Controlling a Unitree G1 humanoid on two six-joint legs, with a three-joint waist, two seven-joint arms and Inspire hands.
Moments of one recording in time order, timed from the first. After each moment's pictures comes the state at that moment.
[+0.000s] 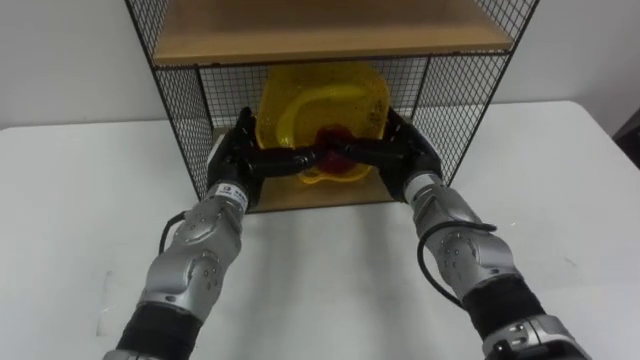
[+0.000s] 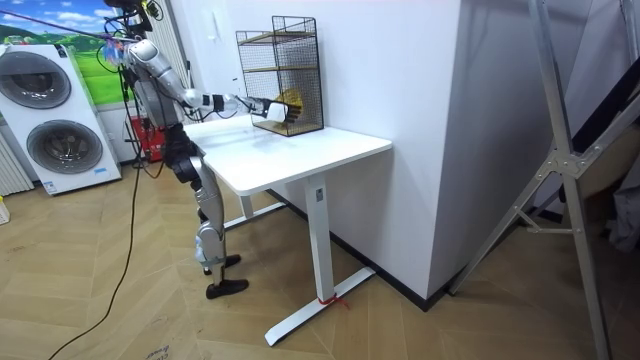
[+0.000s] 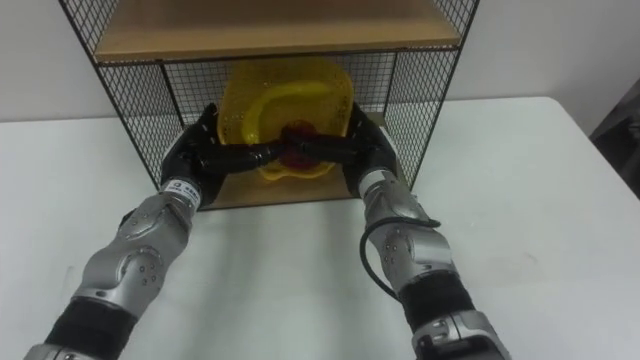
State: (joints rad) left arm -0.41 0.06 -0.09 0.48 -0.52 0.18 0.15; right arm -0.50 -0.12 0.12 0.65 0.60 0.11 -0.07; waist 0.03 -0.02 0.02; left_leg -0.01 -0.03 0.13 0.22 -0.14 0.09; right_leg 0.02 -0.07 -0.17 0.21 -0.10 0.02
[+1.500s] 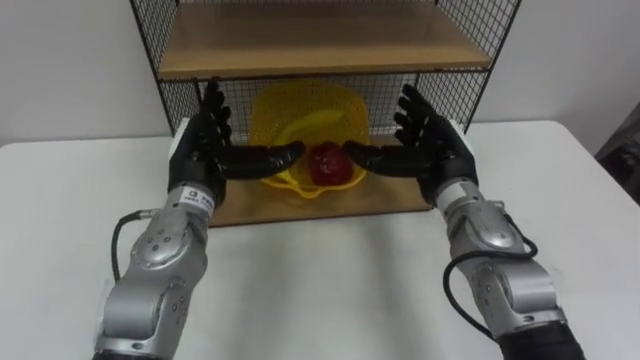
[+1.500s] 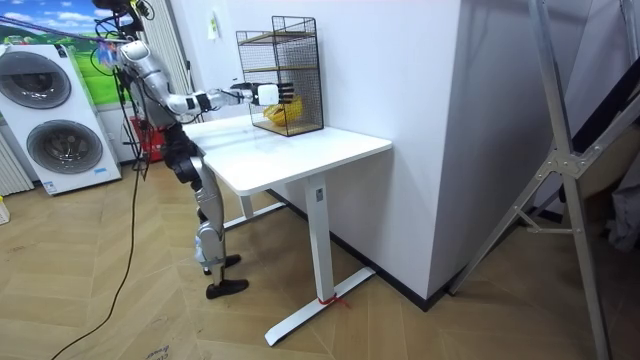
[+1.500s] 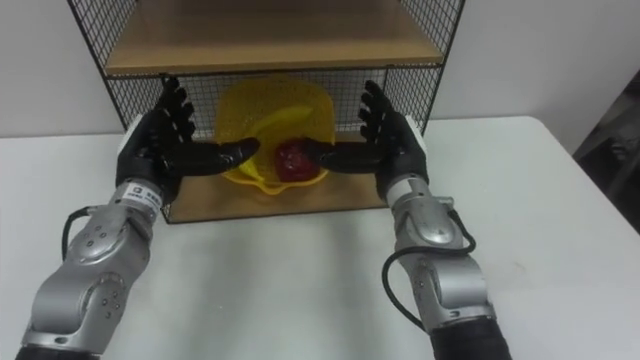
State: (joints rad) left arm -0.13 0.11 -0.05 0.00 -0.30 0.19 0.07; right arm -0.21 -0.18 0.08 0.16 0.32 0.13 -0.04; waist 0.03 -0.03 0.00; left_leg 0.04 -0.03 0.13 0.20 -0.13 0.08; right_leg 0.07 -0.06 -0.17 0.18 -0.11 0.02
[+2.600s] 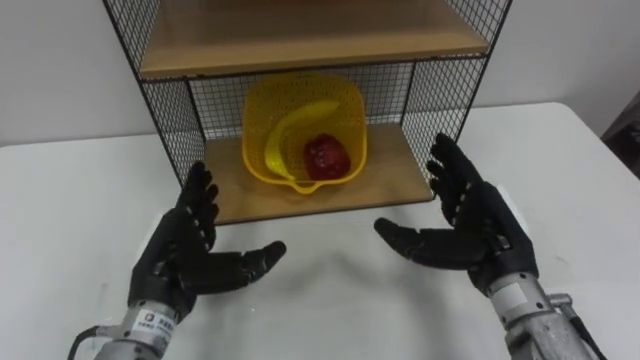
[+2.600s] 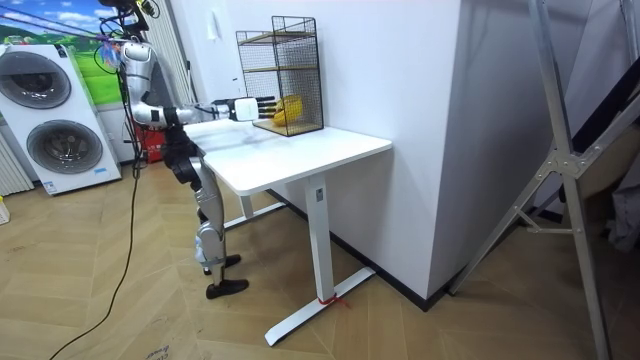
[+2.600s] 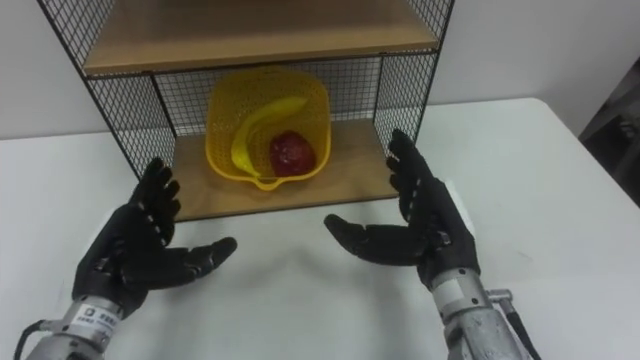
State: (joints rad) left arm 0.42 0.15 0.03 -0.13 -0.32 -0.09 -0.17; right arm 0.36 -0.22 -0.04 -0.21 0.19 -0.06 0.16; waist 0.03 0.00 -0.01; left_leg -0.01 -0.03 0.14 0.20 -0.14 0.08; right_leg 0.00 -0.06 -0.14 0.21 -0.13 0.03
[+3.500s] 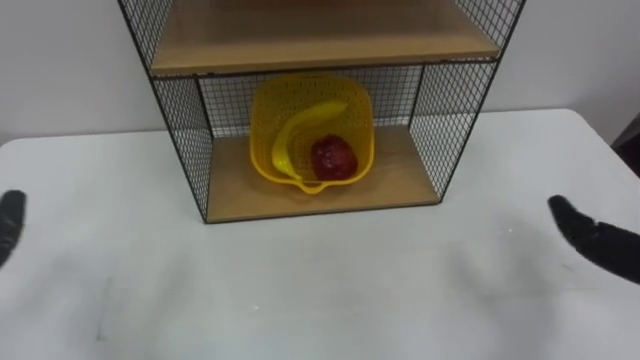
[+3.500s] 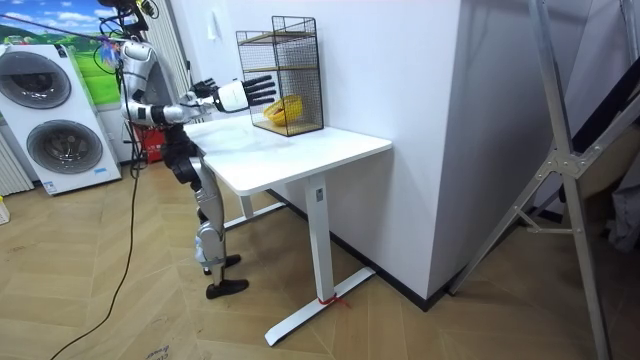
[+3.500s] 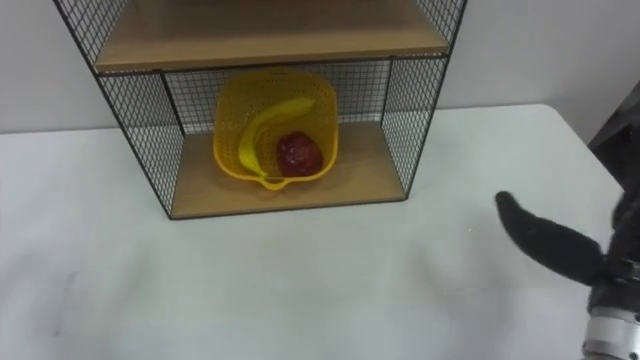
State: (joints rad) left arm 0.46 0.11 0.50 -0.29 -0.32 -0.39 0.46; right arm 0.45 -0.23 -0.40 -0.26 0.10 -0.29 -0.33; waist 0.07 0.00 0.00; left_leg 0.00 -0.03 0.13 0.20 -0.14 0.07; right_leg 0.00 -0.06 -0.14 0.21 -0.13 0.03
